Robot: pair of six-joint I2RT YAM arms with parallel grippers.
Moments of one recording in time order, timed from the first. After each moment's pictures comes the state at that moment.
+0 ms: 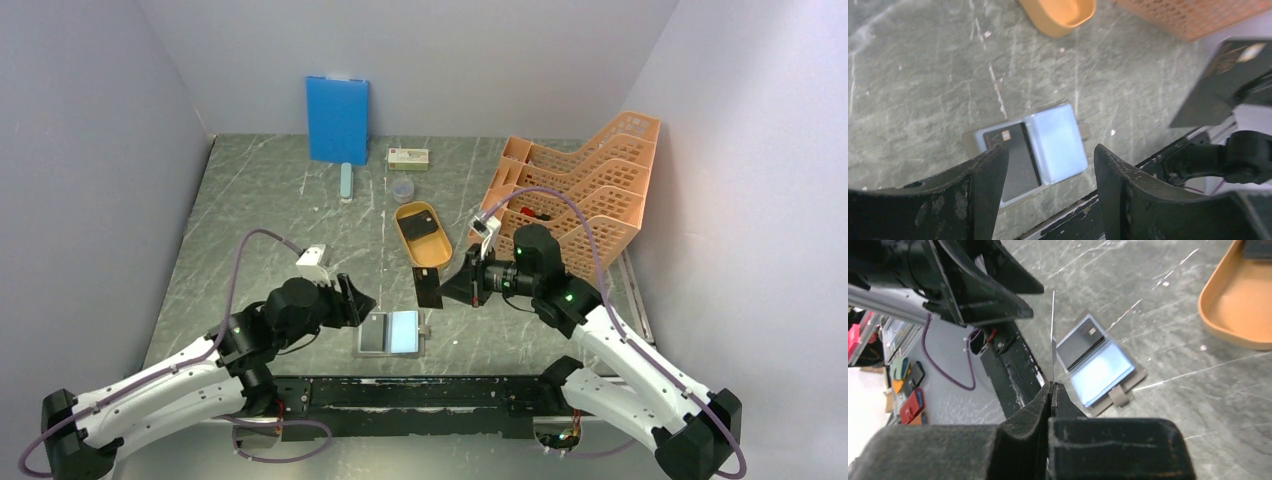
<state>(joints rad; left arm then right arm) -0.96 0.65 0.46 -0.32 -0.26 -0.78 0.62 0.87 0.73 -0.28 -0.56 0.34</state>
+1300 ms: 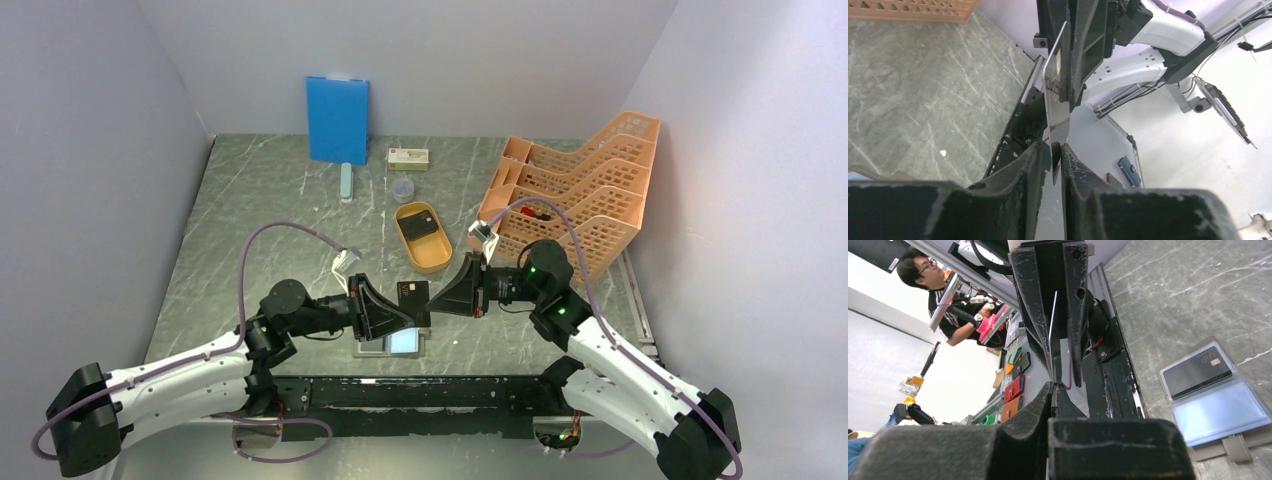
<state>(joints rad) -0.96 0.78 0.32 0.53 0.41 -0.80 0.62 0.81 0.51 0.30 -0.93 0.80</state>
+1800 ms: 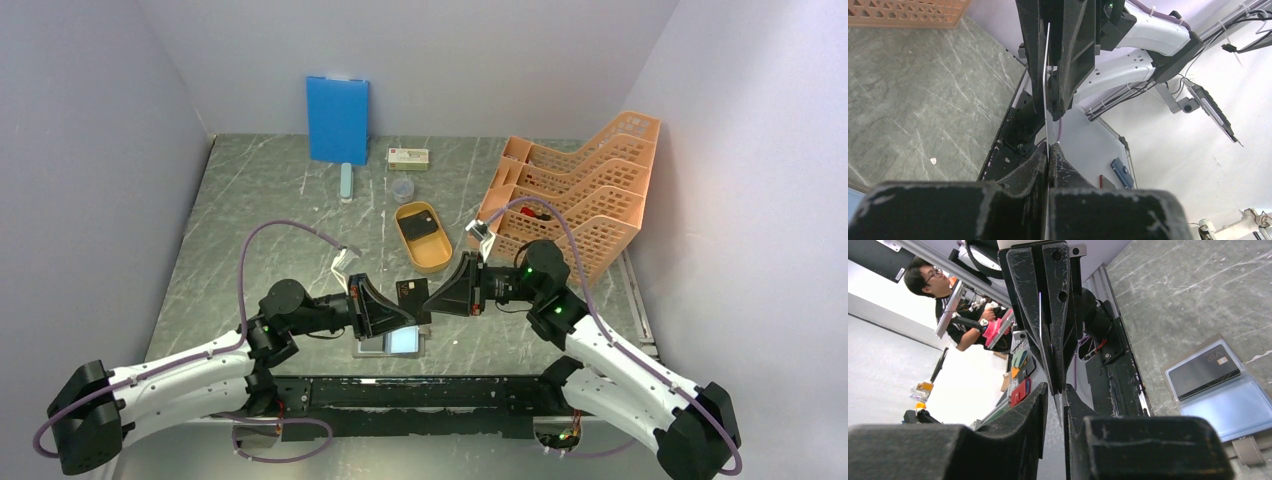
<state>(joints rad) -0.96 0.80 0.32 0.59 0.44 -0.83 0.63 0.83 0.50 0.34 -0.91 0.85</state>
